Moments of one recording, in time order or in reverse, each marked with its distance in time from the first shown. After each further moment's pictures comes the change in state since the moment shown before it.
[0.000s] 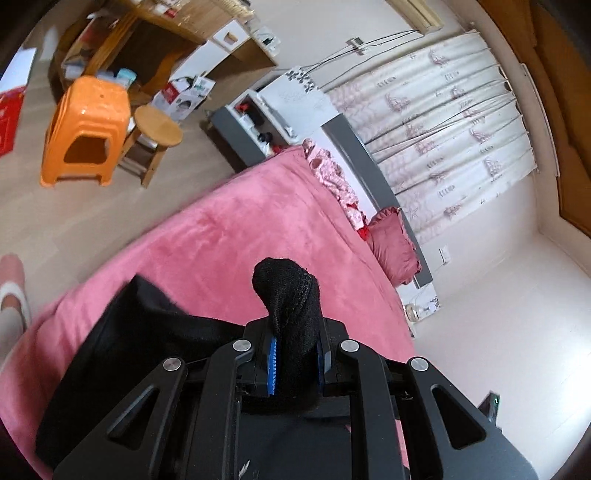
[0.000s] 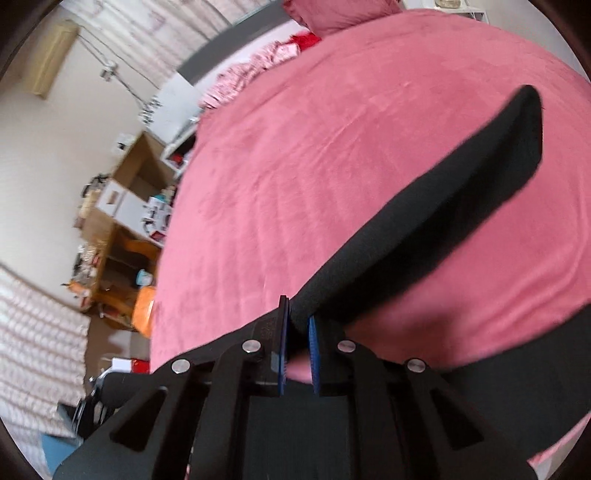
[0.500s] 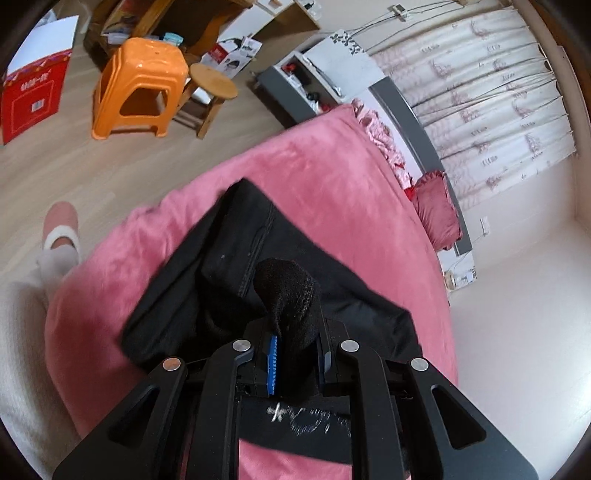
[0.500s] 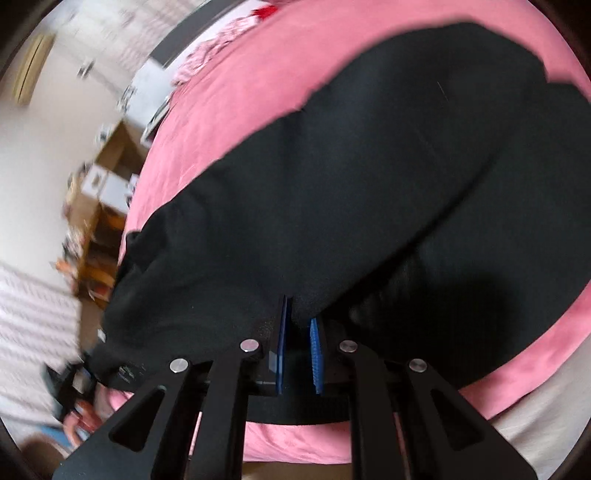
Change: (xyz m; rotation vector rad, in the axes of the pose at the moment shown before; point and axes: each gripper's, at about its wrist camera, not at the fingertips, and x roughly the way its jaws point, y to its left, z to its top) left arm -0.036 0.058 -0.060 -0.030 0.151 0.163; right arm 0.013 -0.091 -0.182 0.148 0.081 -0.008
